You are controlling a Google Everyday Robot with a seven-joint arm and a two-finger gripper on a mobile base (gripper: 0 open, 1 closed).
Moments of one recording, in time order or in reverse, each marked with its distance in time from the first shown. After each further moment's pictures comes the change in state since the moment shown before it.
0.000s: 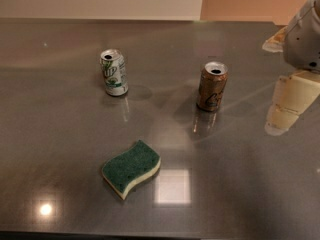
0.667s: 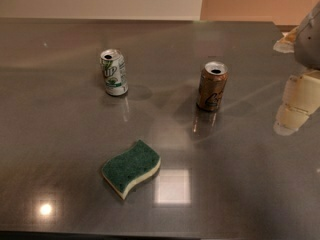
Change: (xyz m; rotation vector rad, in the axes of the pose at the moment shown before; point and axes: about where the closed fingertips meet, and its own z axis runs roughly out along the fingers) arm 0.018 -0.003 -0.004 0.005 0.020 0.047
